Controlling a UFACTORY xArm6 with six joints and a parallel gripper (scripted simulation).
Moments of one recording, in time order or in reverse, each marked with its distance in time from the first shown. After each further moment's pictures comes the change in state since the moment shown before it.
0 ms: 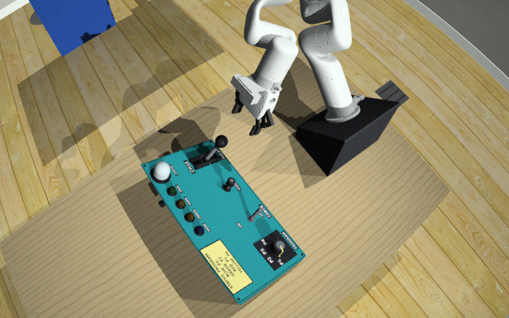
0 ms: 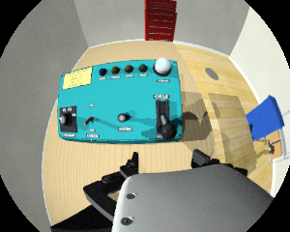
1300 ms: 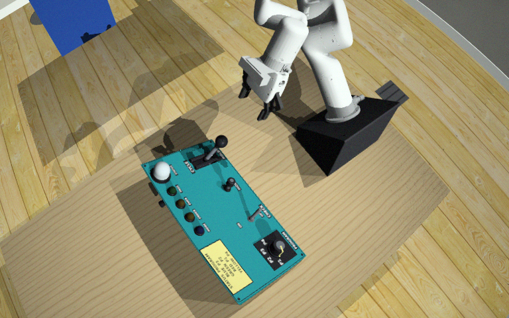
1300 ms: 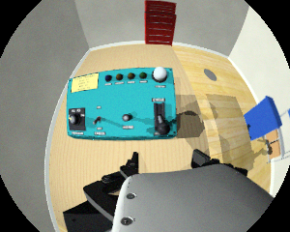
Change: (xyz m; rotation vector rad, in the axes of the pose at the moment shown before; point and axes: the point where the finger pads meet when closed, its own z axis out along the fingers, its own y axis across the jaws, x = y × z) arm 0.001 0.001 -0.062 0.000 0.000 0.000
